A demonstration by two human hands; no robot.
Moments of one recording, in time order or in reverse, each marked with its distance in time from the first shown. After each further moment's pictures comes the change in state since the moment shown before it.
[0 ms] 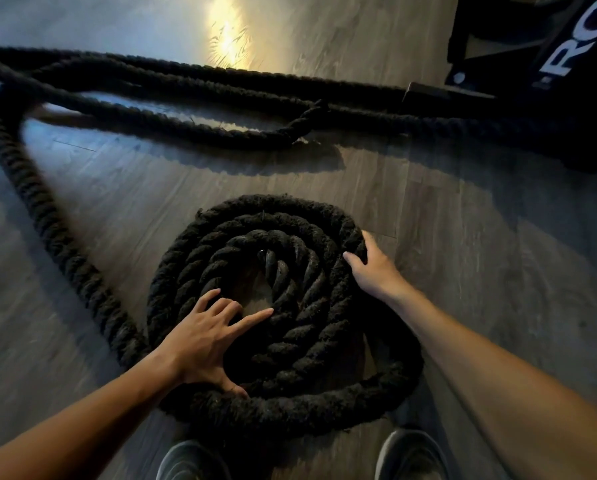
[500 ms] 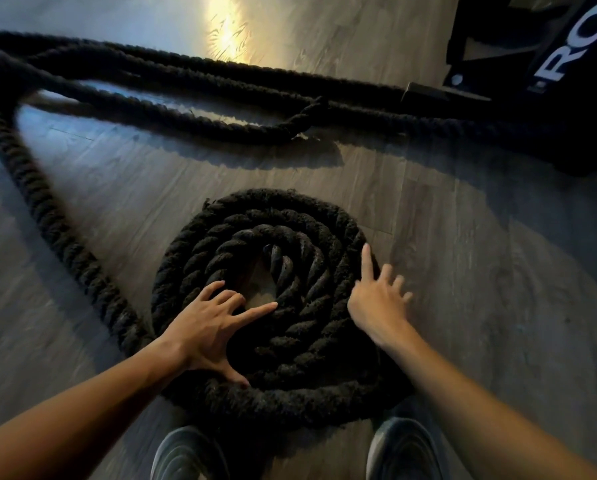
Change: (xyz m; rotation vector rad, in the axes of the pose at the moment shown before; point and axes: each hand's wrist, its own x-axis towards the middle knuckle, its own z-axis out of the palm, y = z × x) left_hand 0.006 0.006 0.000 -0.008 0.052 0.026; right_hand -0.058 0.021 0.026 -0.644 0.084 0.098
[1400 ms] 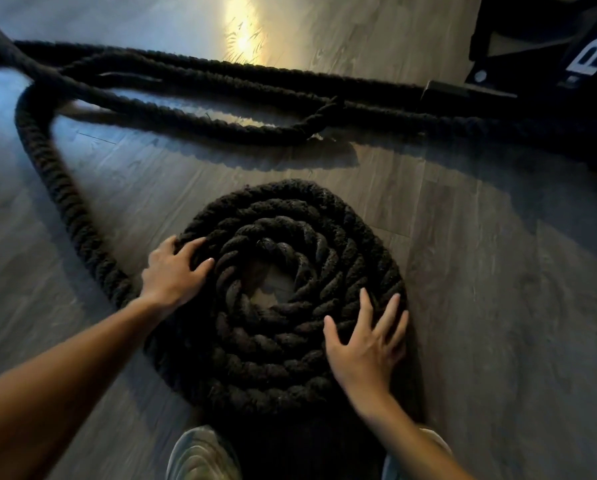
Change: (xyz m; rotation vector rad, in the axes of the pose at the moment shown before) left_hand 0.003 -0.084 -0.009 -0.427 0.145 -0.976; right_hand -0.062 -0.023 0.073 0.302 0.356 0.020
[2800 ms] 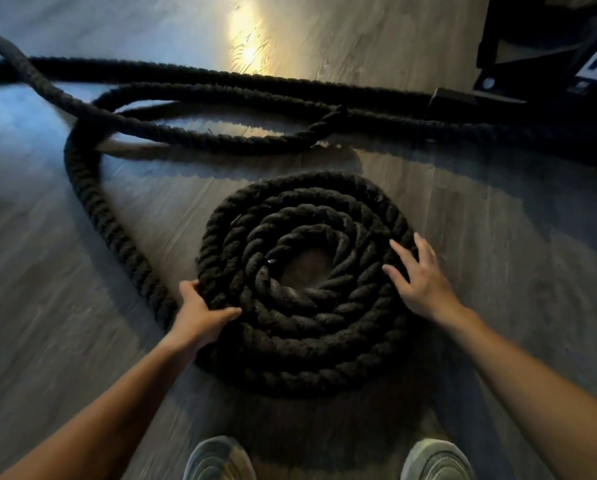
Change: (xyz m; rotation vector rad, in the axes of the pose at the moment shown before) left_hand -0.050 0.002 0.023 -0.844 -0.120 -0.371; right_hand 0.156 0.041 -0.052 -0.007 -0.243 -0.294
